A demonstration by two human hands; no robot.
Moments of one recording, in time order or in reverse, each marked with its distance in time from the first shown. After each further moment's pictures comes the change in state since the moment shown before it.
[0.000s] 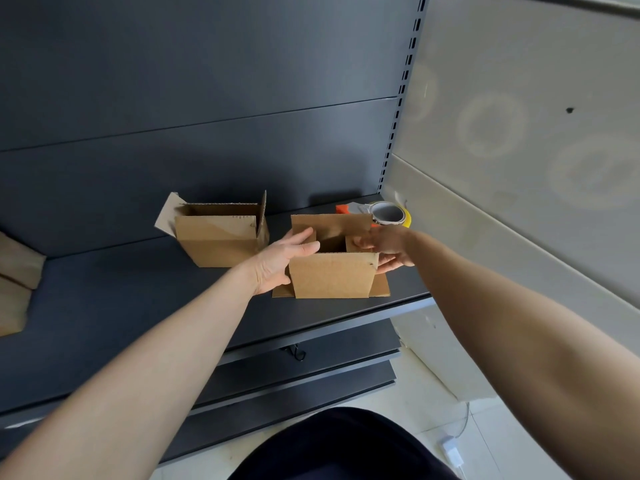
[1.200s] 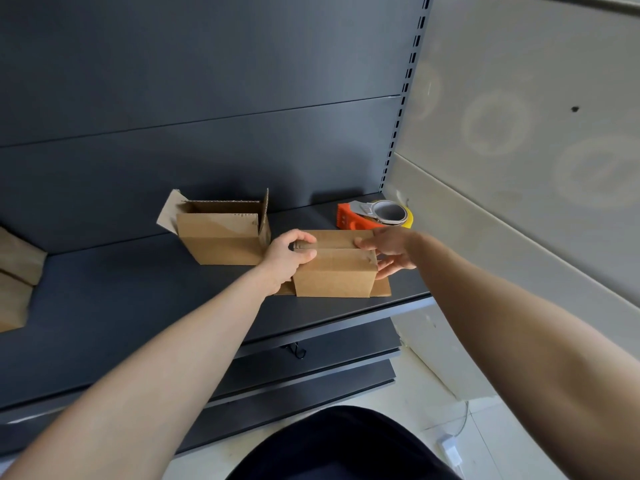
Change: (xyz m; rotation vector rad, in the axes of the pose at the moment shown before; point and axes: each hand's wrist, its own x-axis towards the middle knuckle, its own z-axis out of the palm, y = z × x) left_hand -0.008 -0.001 0.019 0.286 0.408 0.127; right_hand 0.005 0.003 0.003 0.026 -0.068 0.042
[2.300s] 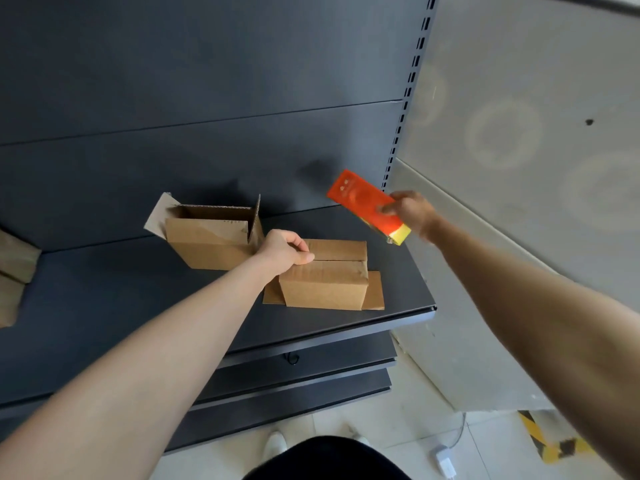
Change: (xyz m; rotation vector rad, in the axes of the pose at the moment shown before) left_hand 0.023 0.029 0.010 0.272 0.067 -0.083; right_hand 0.009 -0.030 -0.062 -0.106 0.418 -0.427
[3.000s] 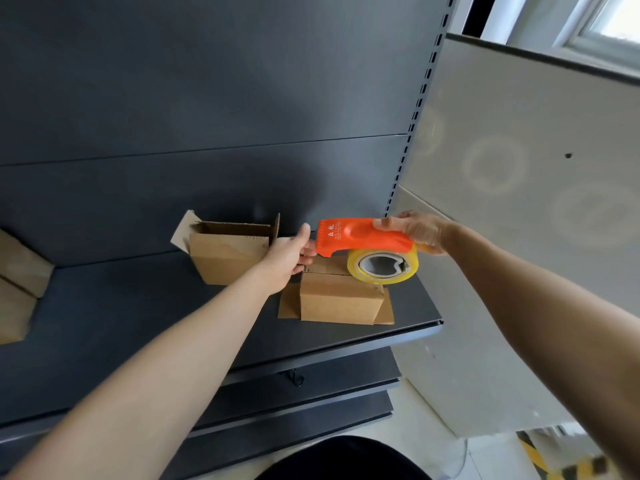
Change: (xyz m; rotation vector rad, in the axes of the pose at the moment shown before) left_hand -0.013 -0.001 -0.032 -0.528 -0.116 0.003; right_hand -0.052 -0.044 -0.002 0.060 -0.415 0.003
